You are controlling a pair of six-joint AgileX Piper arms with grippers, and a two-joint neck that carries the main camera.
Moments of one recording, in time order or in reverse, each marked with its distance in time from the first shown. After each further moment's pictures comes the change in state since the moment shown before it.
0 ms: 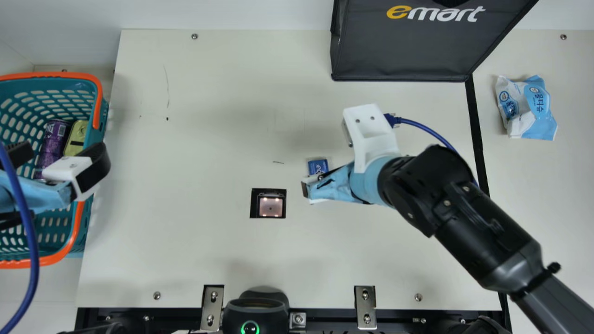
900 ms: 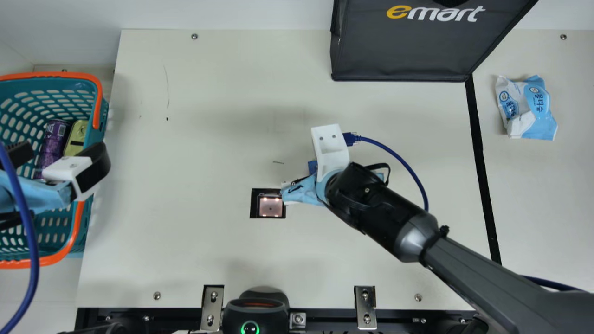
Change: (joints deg) left arm 0.0 0.0 0.0 0.0 0.0 0.0; right arm 7.6 13.7 5.9 -12.8 -14.5 19.1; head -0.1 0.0
